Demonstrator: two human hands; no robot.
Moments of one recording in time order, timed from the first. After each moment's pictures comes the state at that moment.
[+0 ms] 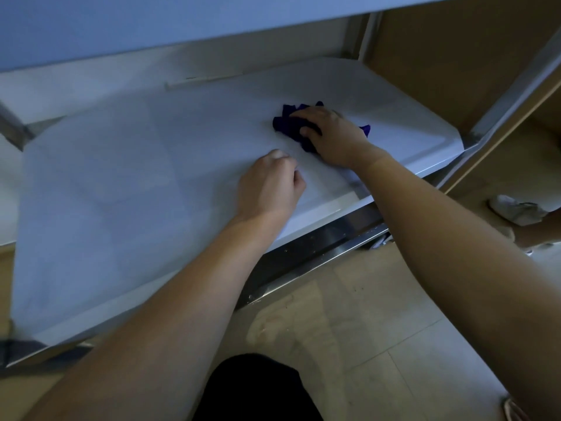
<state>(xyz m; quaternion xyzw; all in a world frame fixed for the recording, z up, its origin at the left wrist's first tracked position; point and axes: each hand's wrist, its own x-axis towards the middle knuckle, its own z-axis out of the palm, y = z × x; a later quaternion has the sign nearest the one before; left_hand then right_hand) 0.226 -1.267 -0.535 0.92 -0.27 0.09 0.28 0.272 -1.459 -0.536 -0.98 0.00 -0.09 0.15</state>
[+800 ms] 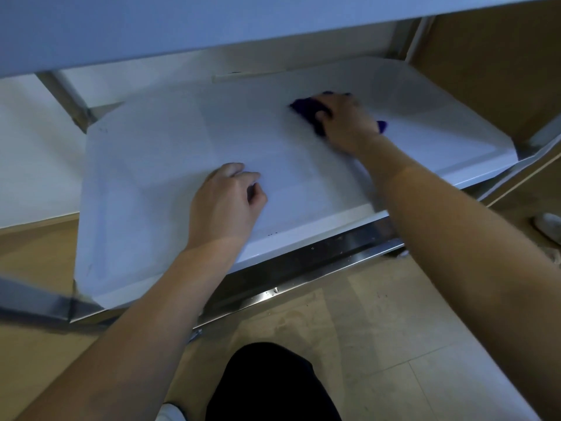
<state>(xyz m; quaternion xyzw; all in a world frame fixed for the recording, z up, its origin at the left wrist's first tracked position) 0.220 -1.162 -0.542 0.94 -0.15 0.14 0.28 0.323 -1.424 -0.536 -0.98 0.04 -0.11 0.17</state>
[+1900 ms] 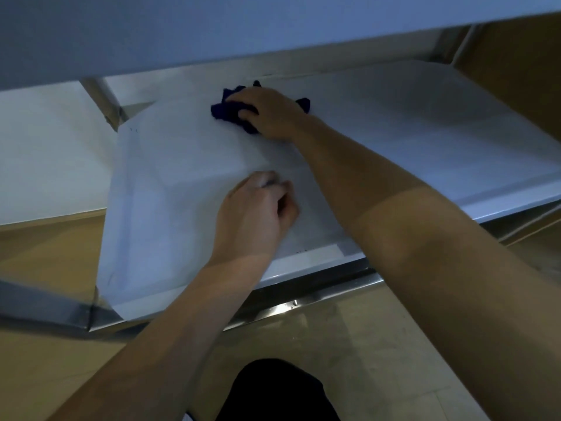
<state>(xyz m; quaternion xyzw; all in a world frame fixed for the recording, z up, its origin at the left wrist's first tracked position) 0.224 -1.150 -0.540 0.94 -0.20 0.16 0.24 0.410 -1.273 -0.523 -0.96 -0.19 -0.03 0.20</state>
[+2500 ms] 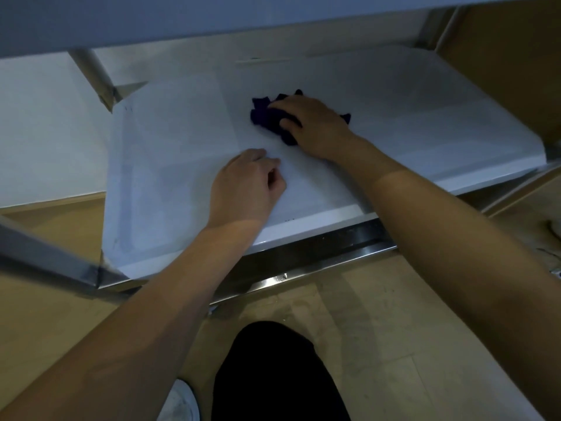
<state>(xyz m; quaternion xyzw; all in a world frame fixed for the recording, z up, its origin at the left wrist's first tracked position) 0.226 -1.153 -0.539 0.94 -0.20 0.14 0.24 0.327 -1.338 -0.542 -0.97 -0.14 -0.07 0.19</state>
